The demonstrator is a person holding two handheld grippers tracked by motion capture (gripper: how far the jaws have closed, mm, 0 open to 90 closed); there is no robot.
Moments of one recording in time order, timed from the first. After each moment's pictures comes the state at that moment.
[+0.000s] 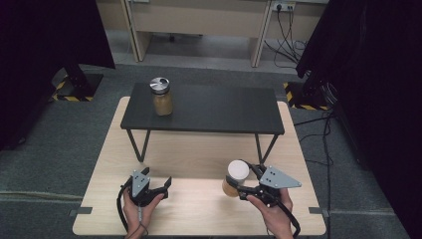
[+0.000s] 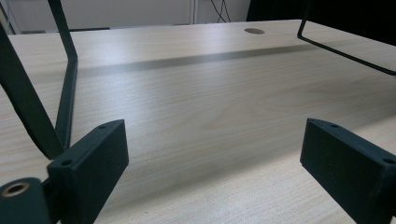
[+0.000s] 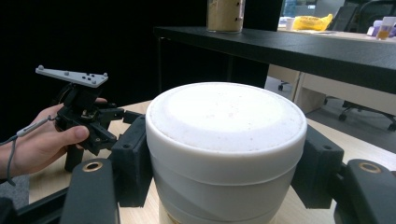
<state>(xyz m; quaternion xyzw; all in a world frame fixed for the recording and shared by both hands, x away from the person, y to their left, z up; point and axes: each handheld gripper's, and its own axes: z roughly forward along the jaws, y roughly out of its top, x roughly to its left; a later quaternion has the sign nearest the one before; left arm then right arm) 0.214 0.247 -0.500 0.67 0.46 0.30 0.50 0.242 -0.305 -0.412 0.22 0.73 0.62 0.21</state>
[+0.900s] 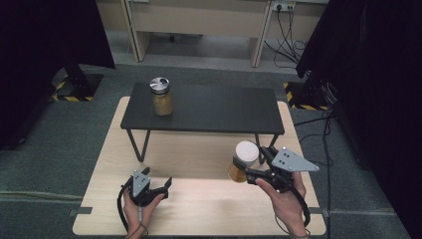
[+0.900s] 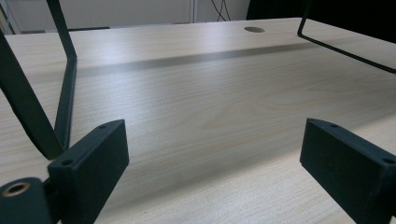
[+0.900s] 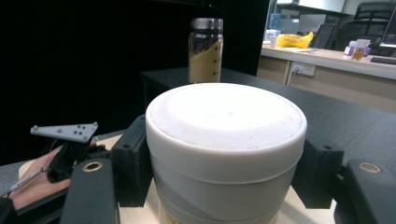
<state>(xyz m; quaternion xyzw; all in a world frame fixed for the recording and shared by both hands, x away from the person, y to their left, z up) 0.215 0.246 -0.499 0.67 0.46 0.30 0.50 0.245 -0.310 -0.344 0.23 0.71 0.63 0.23</state>
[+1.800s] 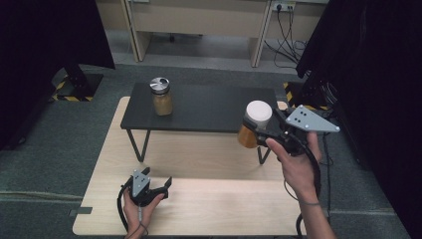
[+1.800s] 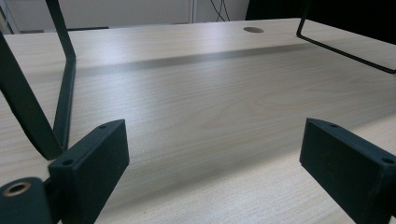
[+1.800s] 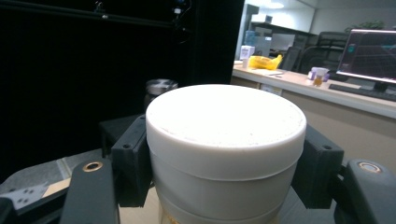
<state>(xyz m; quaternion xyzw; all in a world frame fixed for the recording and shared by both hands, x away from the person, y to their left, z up) 0.214 0.247 -0.499 0.67 0.46 0.30 0.50 0.273 -0.308 -0.262 0.24 0.69 0.62 0.28</state>
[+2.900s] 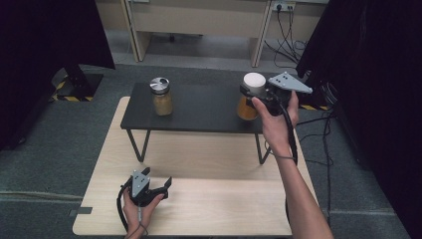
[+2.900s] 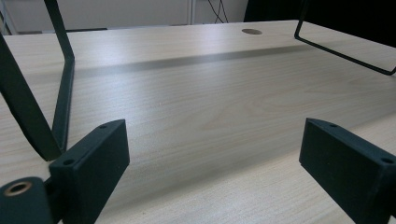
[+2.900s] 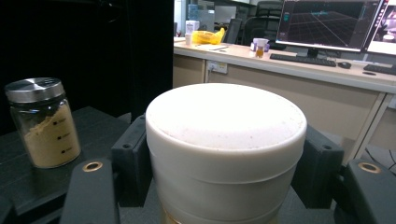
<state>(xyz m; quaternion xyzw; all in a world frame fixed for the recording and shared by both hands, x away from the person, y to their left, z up) 0.215 0.248 -0.500 0.67 0.46 0.30 0.51 0.350 -0.261 -0.251 0.35 0.67 0.56 0.33</state>
